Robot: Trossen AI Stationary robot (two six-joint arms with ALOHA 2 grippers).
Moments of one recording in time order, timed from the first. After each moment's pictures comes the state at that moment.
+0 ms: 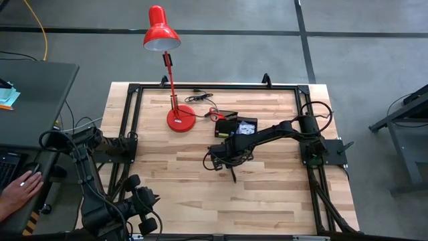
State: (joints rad) left arm -0.98 1.79 1.74 -1.57 -0.68 -1.58; right arm 0.12 2.08 1.47 -0.84 -0.11 1.35
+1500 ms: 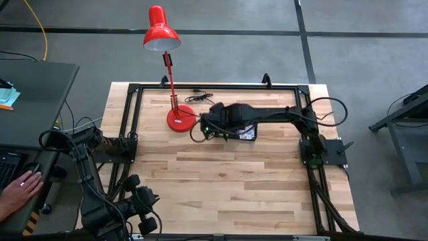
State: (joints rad) left arm -0.98 1.79 1.74 -1.57 -0.67 -1.58; right arm 0.00 2.08 2.05 -1.28 0.38 0.99
